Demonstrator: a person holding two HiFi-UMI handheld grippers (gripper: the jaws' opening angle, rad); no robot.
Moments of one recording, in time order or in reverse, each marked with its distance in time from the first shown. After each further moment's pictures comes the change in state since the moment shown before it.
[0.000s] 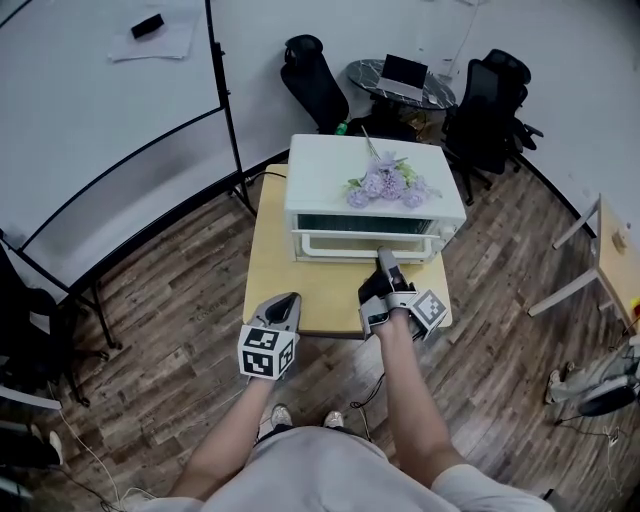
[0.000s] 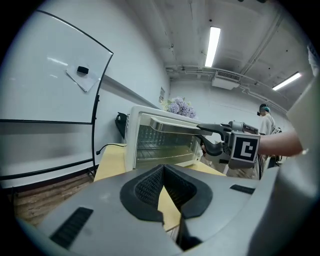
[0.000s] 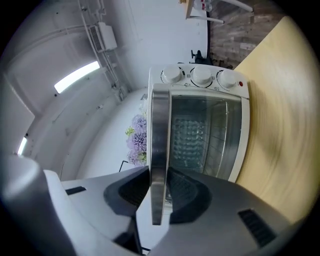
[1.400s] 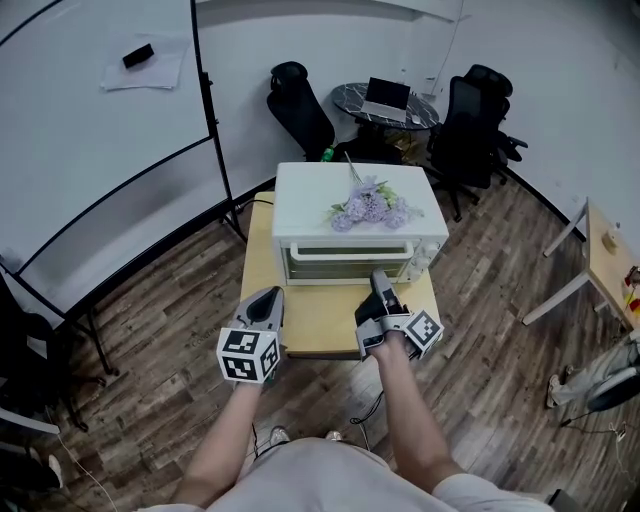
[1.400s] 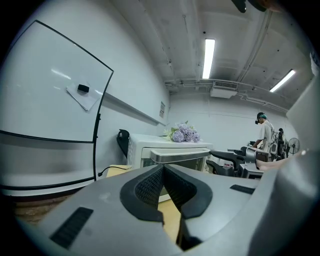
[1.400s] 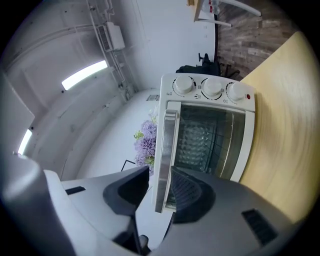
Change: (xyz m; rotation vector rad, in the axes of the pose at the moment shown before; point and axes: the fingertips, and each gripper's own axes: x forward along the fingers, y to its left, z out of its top) left arm -0.008 0.015 0.087 0.038 -0.162 0.027; right arm -0.013 0.013 0.012 -0.068 -0.018 0.030
